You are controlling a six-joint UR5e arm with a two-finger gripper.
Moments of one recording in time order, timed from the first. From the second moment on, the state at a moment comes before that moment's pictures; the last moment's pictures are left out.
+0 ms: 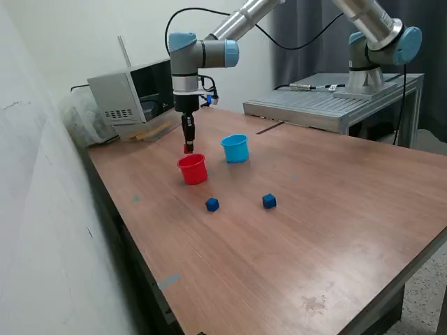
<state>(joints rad) -0.23 -0.77 1.22 -2.22 -1.60 3.26</state>
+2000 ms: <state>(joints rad) 0.06 -0.75 1.24 -2.11 -1.52 3.43</state>
